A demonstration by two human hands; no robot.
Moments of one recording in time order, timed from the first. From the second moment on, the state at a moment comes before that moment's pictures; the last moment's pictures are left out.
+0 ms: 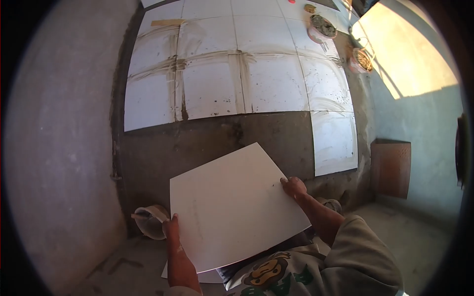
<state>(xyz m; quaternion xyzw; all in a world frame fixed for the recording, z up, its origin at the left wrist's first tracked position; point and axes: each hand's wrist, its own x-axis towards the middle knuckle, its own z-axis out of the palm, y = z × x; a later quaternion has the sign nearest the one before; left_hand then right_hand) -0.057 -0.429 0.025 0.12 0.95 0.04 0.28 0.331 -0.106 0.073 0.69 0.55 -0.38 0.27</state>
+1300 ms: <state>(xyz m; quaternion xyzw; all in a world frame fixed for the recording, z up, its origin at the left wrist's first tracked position) 0.153 -0.101 -0.305 0.03 0.63 0.56 0.53 0.575 -0.014 -0.260 0.92 0.37 -0.12 -0.09</state>
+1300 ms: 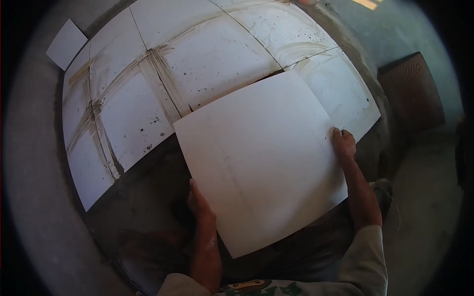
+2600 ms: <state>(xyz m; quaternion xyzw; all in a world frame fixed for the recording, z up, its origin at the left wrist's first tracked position) 0.211 -0.095 -0.425 0.09 0.69 0.60 0.41 0.619 0.036 -0.389 0.88 0.44 -0.11 -0.13</state>
